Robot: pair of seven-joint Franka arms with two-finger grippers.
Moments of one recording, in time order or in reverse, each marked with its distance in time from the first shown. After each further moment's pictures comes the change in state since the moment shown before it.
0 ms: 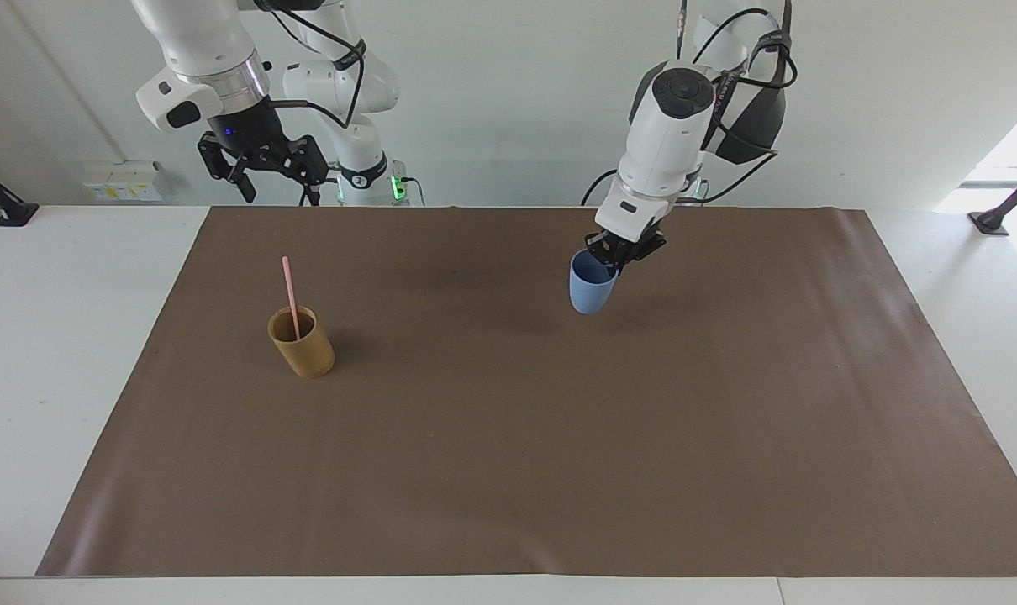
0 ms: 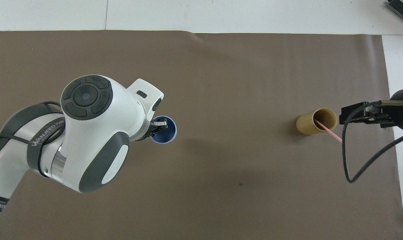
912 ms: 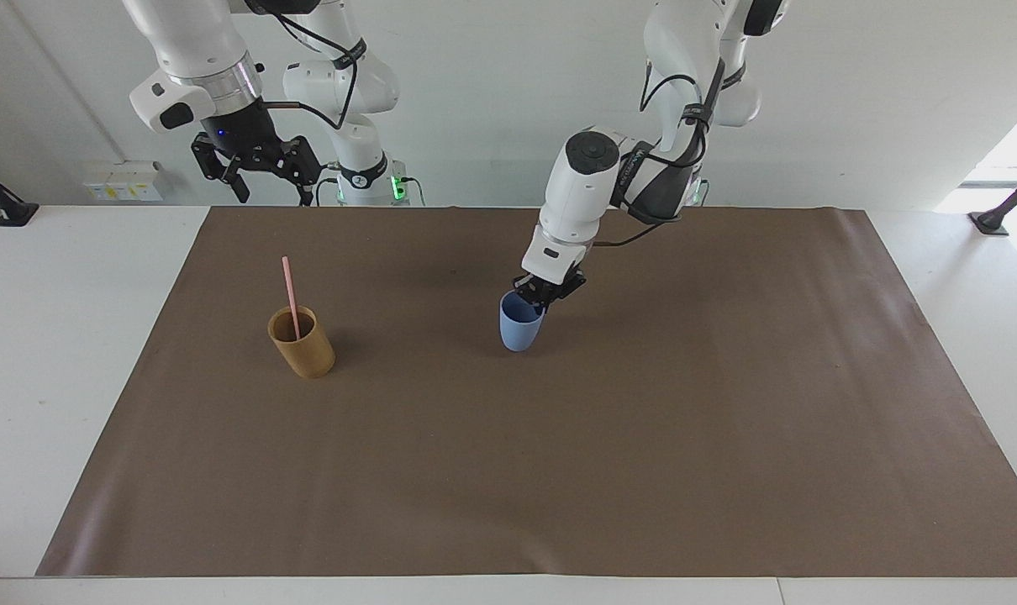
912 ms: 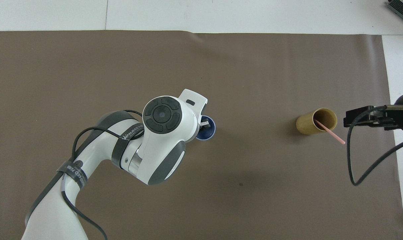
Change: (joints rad) left arm -0.175 0.207 -0.004 0.008 -0.023 0.289 -0.249; right arm -0.022 -0.032 0.000 -0.057 0.000 0.035 -0.029
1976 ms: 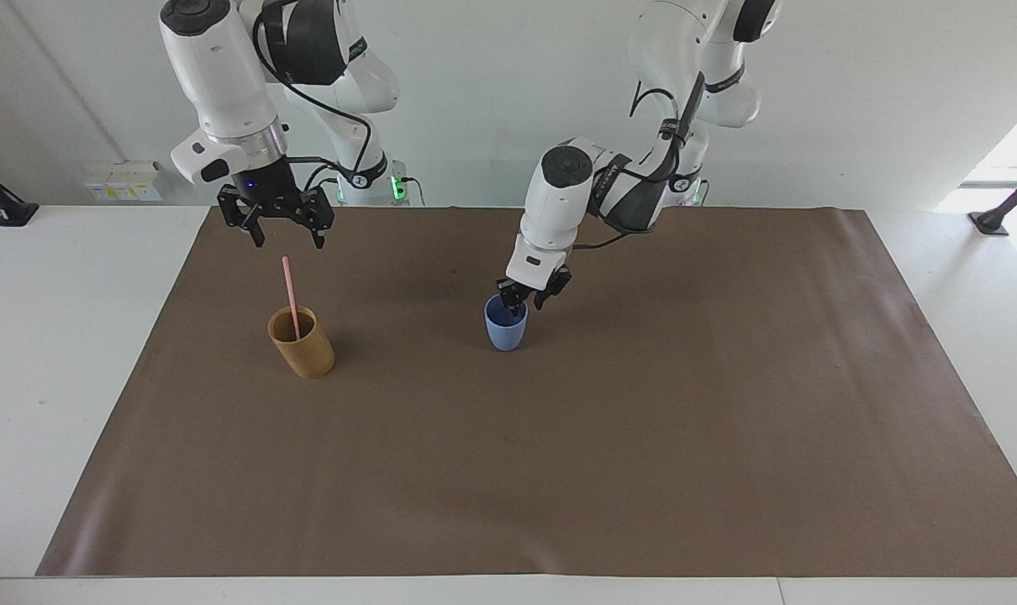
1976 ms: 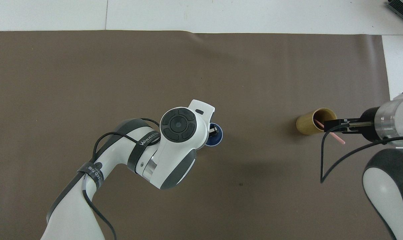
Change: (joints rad) left arm -0.022 0.028 0.003 -0.030 -0.006 0.039 -0.081; right arm -0.001 -0.098 -0.001 -0.378 -0.032 0.354 -0.059
